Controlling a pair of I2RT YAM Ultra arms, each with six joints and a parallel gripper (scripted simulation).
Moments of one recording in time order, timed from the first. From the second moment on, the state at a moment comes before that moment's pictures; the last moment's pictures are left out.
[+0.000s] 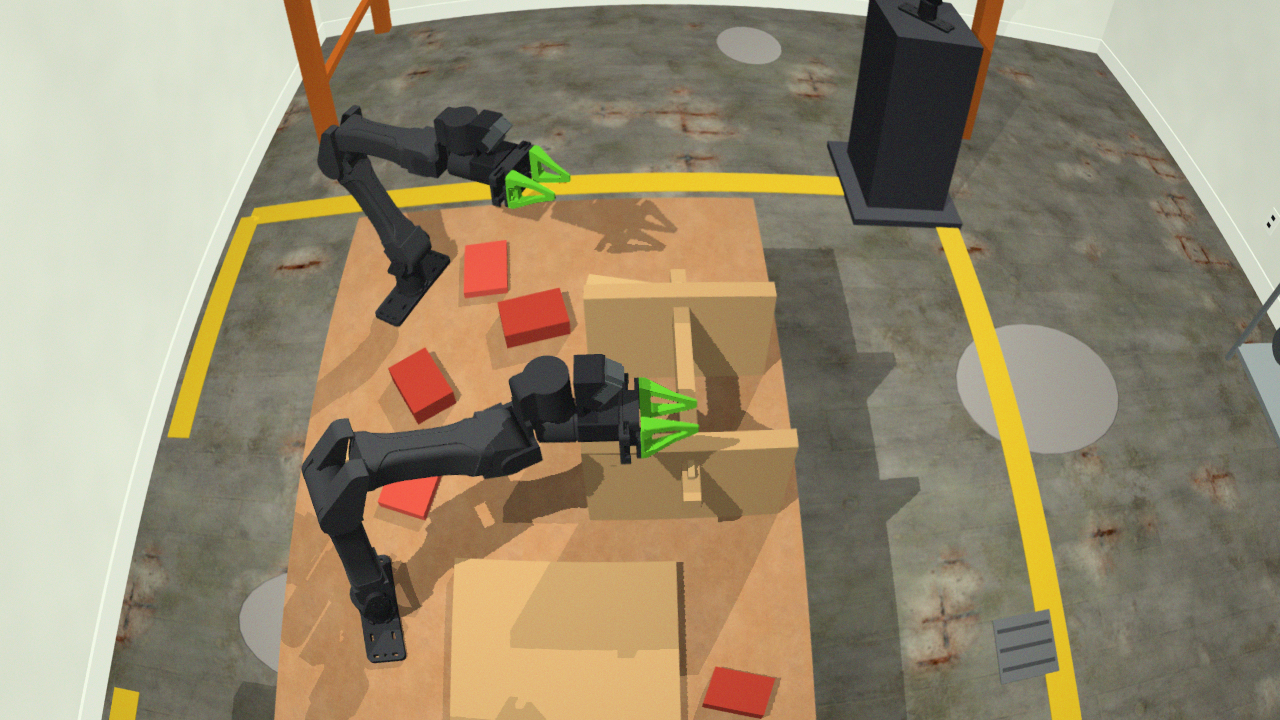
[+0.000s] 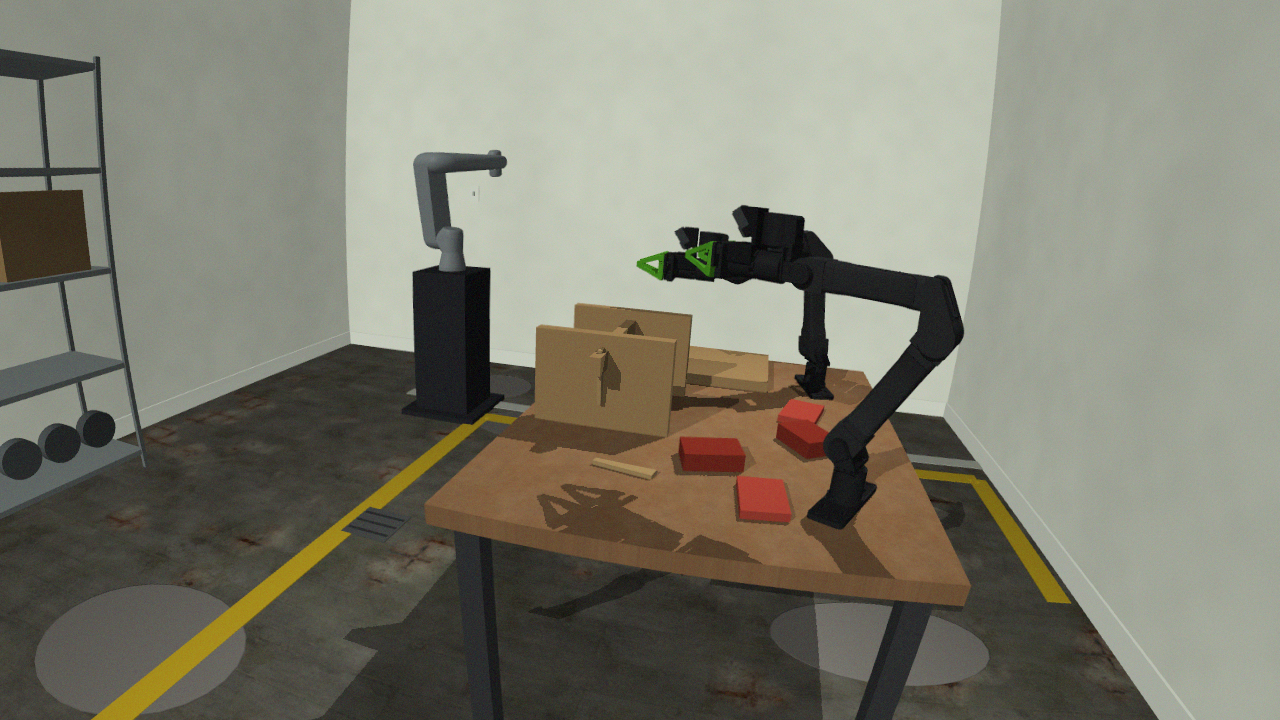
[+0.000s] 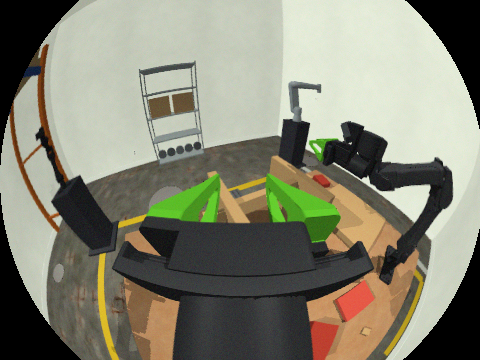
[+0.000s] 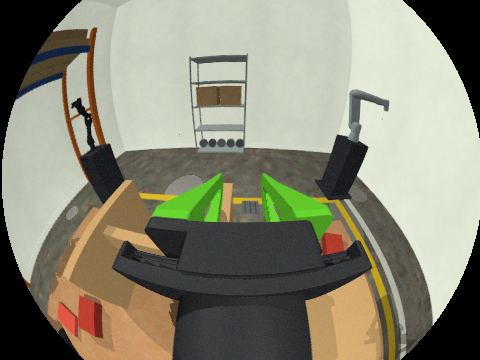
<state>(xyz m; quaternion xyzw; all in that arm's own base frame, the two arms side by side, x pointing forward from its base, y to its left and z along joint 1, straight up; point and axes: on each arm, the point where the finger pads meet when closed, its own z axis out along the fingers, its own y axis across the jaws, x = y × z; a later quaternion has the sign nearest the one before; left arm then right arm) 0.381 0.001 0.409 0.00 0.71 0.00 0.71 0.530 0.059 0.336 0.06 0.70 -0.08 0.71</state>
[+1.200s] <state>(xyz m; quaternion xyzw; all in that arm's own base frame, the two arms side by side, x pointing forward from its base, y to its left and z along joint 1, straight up) 0.381 0.001 0.409 0.00 0.71 0.00 0.71 0.530 0.059 0.335 0.06 0.70 -0.08 0.71</state>
